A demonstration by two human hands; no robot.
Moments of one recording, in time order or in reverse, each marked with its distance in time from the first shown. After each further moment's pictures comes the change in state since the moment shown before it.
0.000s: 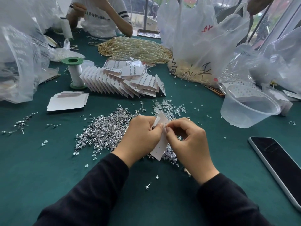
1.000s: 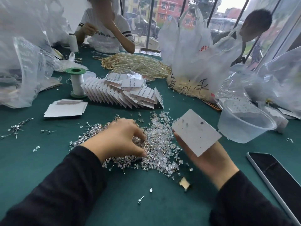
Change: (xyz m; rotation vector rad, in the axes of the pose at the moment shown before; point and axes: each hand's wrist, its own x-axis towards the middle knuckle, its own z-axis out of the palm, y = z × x) left_hand 0.012 -0.011 -0.040 0.533 -0.356 -0.083; right_hand 0.023 0.024 -0.043 1.400 -0.200 0.779
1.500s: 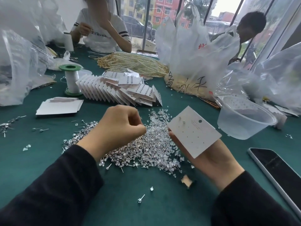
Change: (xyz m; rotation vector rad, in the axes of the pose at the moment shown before) left_hand -0.003 0.002 0.000 -0.350 0.380 0.074; right_hand -0.010 0.009 0.016 -0.019 0.019 0.010
